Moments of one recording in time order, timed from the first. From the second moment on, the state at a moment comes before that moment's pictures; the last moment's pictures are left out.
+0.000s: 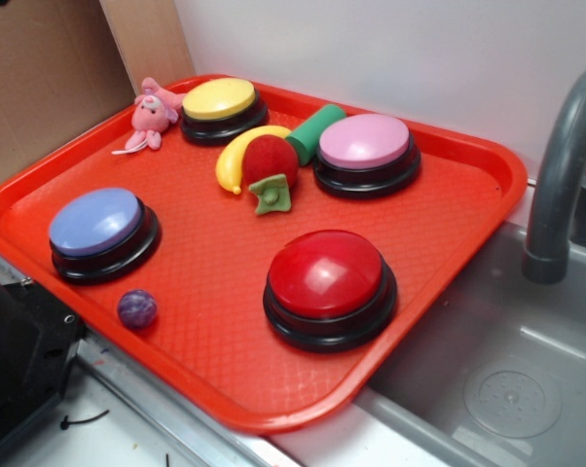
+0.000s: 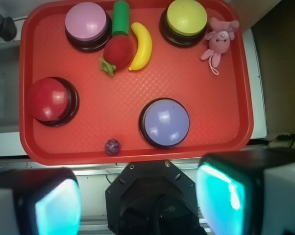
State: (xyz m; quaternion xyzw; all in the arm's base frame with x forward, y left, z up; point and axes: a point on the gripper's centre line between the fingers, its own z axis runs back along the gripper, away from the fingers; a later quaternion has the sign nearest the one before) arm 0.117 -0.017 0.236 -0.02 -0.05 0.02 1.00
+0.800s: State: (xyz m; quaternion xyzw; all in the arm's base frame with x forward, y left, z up) arm 0.130 0.042 0.178 0.00 -0.01 0.15 0.99
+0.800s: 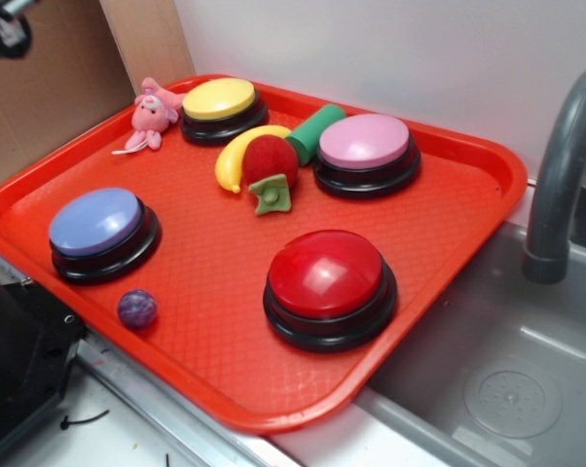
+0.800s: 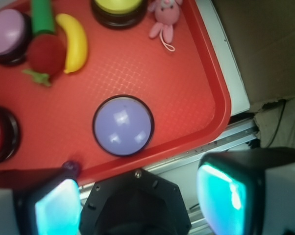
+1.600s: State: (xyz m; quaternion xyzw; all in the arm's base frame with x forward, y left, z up) arm 0.142 0.046 0.061 0.03 0.00 0.10 0.99
